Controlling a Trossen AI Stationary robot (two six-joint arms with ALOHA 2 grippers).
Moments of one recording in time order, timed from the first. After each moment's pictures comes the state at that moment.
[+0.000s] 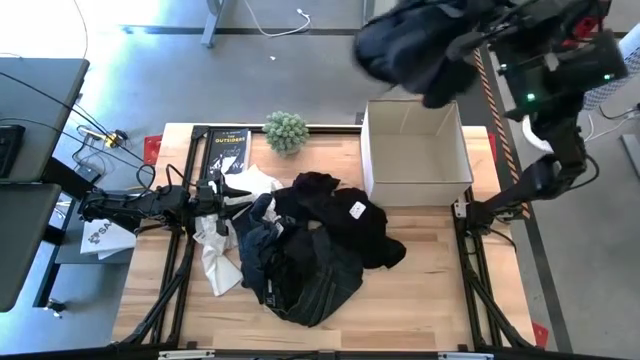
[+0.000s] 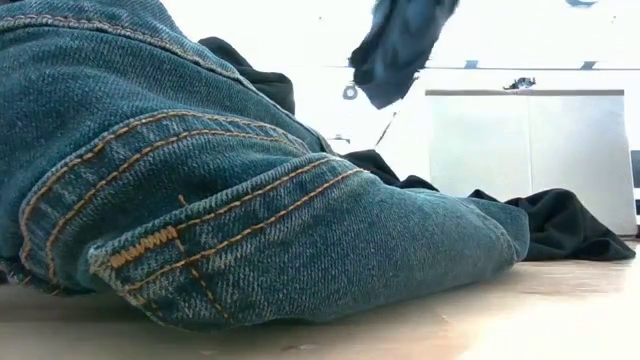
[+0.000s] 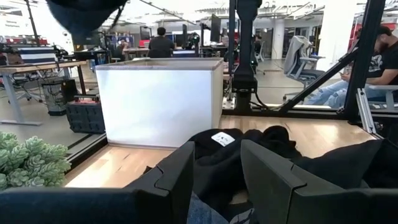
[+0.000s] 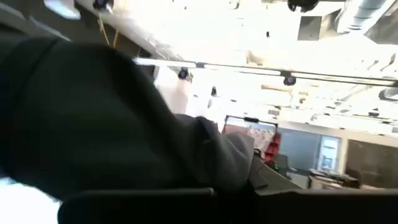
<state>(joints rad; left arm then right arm) -0.10 0.01 0.01 0.05 -0.30 0.04 -0.11 1.42 2.23 -0.09 0.87 -0.80</state>
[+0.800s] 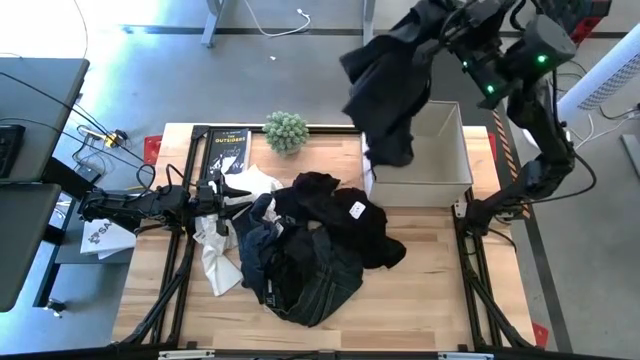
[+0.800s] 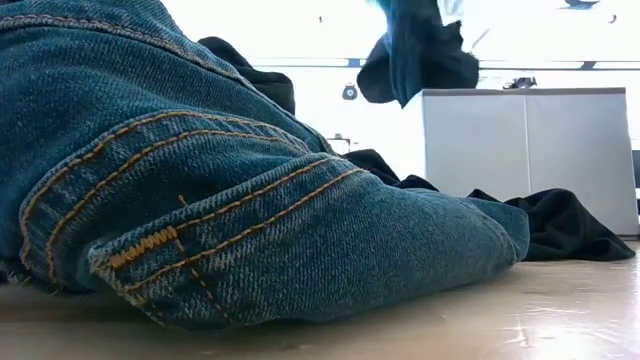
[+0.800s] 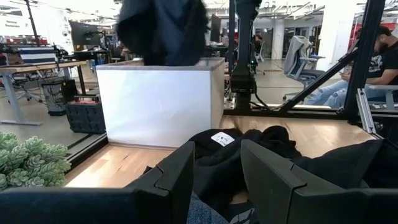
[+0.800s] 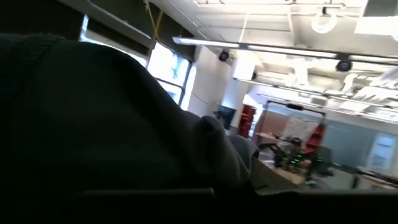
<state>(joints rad) -0.10 0.01 0.01 0.05 -0.30 0.04 -0.35 1.48 2.22 -0.37 0.60 -0.51</state>
